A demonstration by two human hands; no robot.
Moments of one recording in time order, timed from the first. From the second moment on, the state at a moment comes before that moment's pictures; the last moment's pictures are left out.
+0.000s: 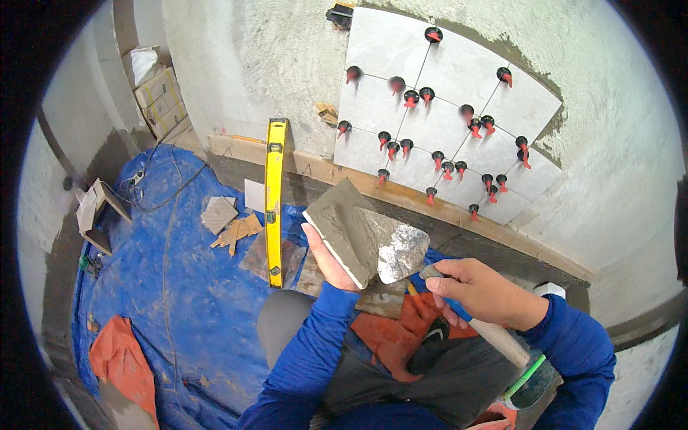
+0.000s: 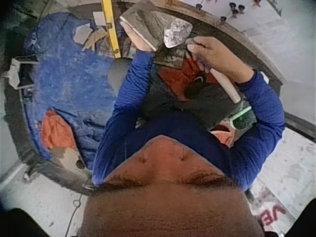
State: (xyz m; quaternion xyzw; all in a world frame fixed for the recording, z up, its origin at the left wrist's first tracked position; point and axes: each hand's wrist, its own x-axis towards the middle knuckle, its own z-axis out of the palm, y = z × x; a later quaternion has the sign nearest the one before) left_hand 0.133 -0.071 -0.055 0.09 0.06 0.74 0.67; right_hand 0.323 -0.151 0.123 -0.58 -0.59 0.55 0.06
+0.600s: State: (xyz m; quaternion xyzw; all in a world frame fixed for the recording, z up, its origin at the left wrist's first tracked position) left_hand 0.155 -0.069 -0.064 0.07 0.06 0.70 0.71; right_hand 0.305 -0.175 0.122 -0.53 -0.41 0.71 0.21
